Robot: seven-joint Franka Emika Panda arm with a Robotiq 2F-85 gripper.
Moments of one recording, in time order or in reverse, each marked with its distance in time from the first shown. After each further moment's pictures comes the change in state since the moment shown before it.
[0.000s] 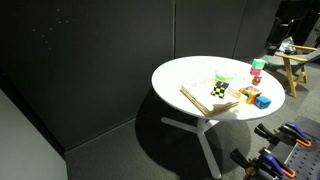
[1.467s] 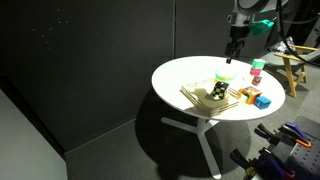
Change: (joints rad) arm -0.013 0.595 0.016 0.352 0.051 0.223 0.035
